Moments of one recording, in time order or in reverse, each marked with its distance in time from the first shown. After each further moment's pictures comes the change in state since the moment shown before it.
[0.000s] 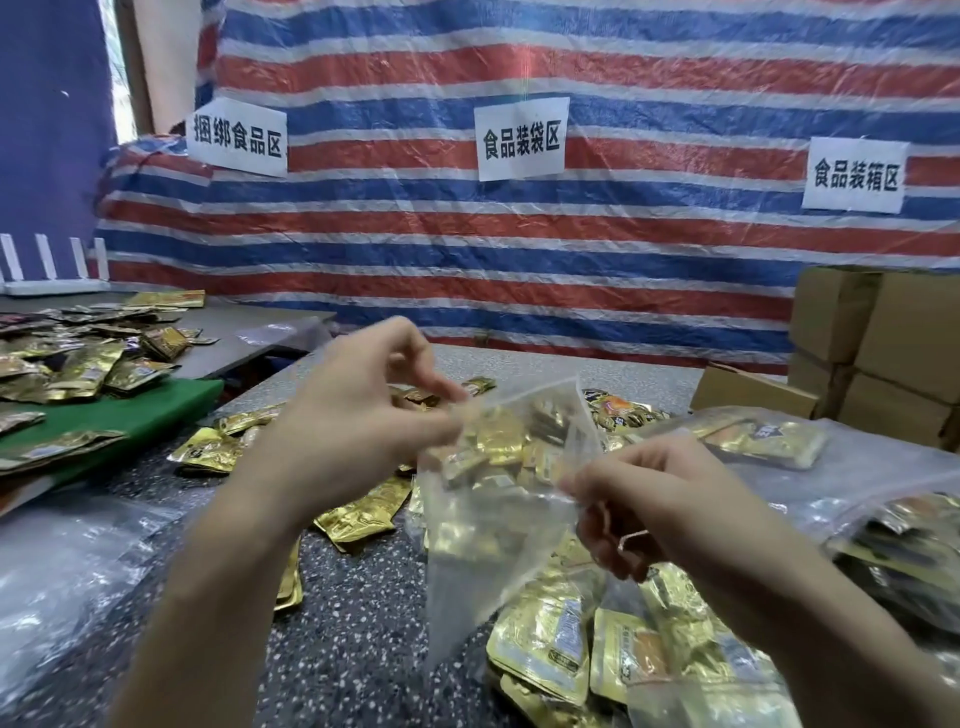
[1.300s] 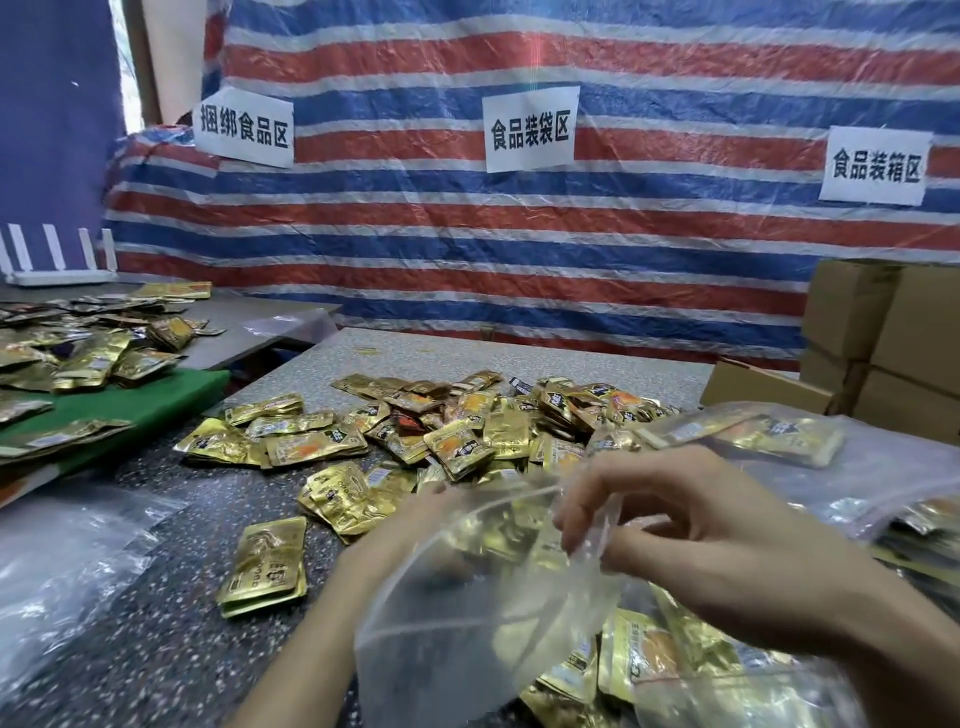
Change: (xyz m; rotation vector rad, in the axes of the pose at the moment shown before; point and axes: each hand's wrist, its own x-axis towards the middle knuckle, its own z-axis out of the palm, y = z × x) left_hand 0.037 -0.165 0.069 0.560 -0.422 -0.328; right_hand -0.005 0.005 -0.013 -0.470 -0.154 -0.227
